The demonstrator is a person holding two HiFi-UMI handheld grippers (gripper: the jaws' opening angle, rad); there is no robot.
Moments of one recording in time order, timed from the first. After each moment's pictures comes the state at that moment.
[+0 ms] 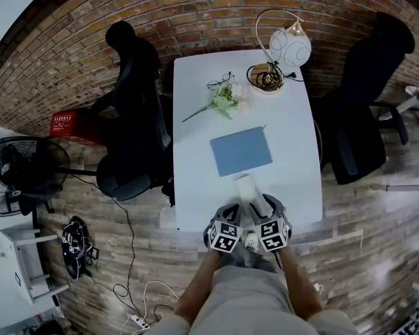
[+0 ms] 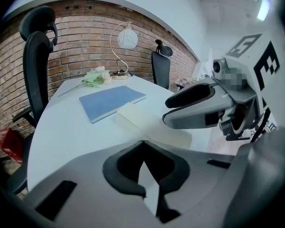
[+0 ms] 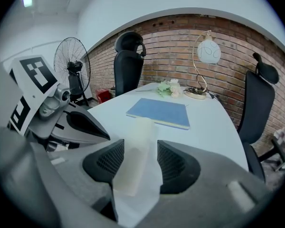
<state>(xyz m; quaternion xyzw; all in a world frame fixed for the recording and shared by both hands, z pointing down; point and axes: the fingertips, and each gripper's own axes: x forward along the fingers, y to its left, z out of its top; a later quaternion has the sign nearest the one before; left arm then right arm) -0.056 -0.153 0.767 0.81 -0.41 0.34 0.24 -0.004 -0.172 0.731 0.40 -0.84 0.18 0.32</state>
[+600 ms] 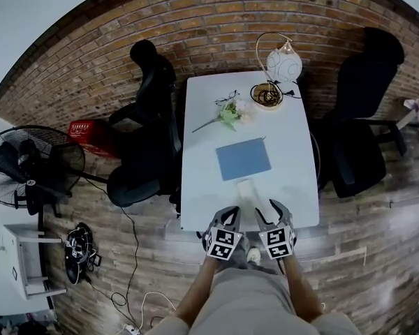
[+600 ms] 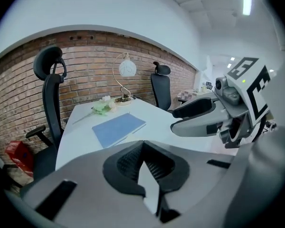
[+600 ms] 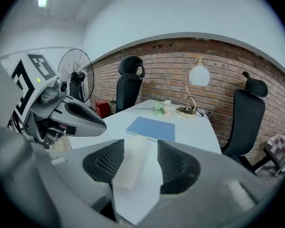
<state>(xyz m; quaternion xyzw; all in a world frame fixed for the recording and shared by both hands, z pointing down) -0.055 -0.144 0.676 0.83 -0.46 0.28 0.17 0.019 -0.152 0.662 0.43 -0.86 0.12 0.26</state>
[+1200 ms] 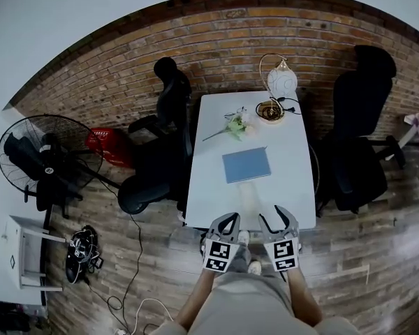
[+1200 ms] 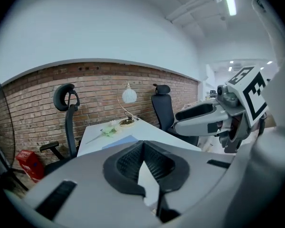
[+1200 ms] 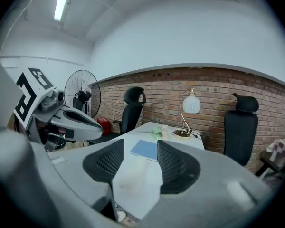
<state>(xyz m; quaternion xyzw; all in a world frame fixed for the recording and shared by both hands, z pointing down) -0.041 -0.083 0.567 0.83 -0.51 0.20 0.09 0.046 -0.092 0.553 0.44 -0.88 0.06 0.16</state>
